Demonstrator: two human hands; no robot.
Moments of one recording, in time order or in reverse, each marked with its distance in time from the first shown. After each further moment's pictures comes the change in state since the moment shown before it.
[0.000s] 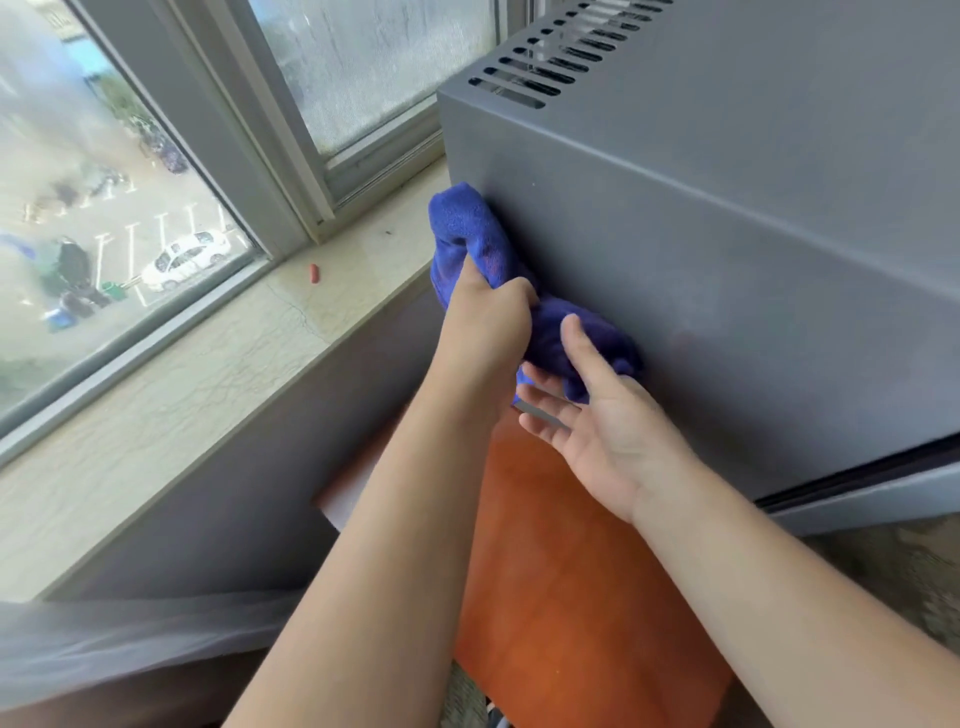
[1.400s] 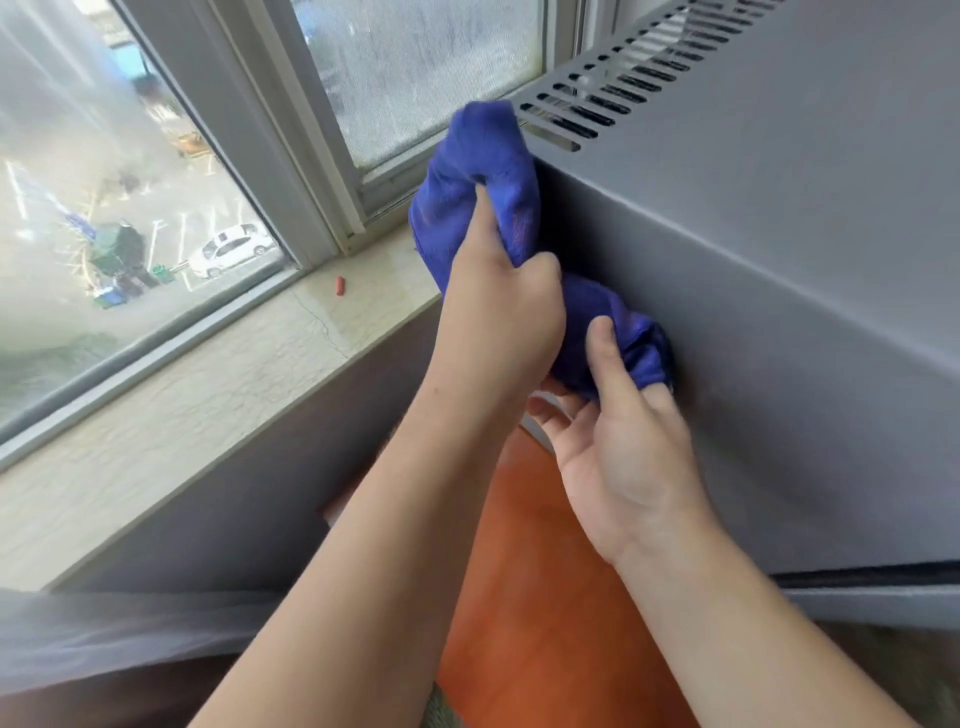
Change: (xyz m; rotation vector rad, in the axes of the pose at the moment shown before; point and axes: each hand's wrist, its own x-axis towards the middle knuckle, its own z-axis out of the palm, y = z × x) left_hand -0.011 0.048 0.001 0.220 0.161 0.340; right_hand -0.010 -0.023 0.036 0.201 -0.100 -0.246
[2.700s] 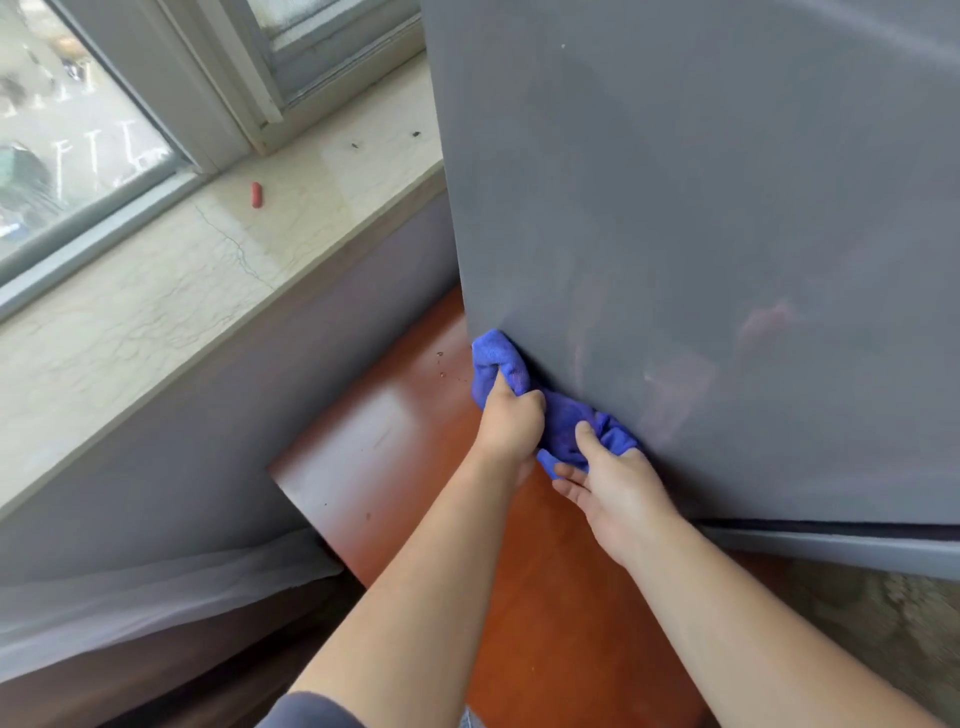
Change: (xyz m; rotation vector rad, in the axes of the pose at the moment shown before) left_hand -0.039 -0.242 0.093 -0.245 -0.266 -0.752; right_hand 0.054 0.112 -0.160 -0.433 0.517 0.370
